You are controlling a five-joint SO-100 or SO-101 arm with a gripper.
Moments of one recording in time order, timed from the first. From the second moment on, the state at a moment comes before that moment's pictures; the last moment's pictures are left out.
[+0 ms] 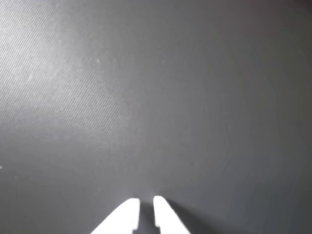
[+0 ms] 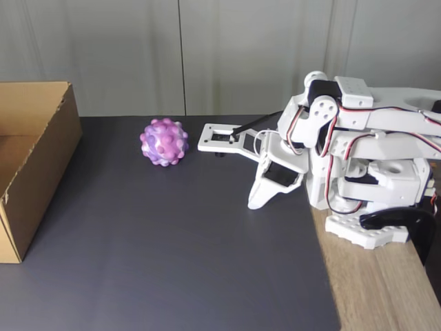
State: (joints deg) arm 11.9 179.8 180.3 64.1 175.6
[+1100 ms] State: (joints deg) arm 18.0 179.8 180.2 64.1 176.8
